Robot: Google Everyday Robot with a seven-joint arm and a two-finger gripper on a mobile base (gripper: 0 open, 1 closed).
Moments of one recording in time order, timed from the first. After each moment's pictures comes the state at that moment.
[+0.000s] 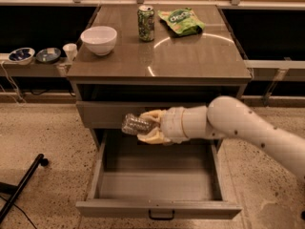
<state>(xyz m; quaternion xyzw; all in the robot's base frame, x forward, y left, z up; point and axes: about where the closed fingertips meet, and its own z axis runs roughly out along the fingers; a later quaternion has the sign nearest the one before) 0.533 0.017 0.719 -0.63 0.58 0.19 0.47</state>
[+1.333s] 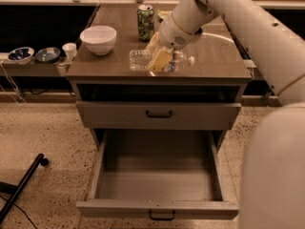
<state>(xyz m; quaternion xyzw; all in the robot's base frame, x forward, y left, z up) 0.675 -0.014 0.867 -0.72 0.63 0.15 0.27</state>
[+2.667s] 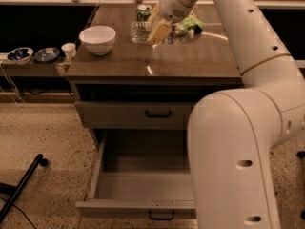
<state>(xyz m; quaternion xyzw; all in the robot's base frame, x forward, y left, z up) 0.757 -0.015 0.915 -0.71 0.63 0.09 0.31</state>
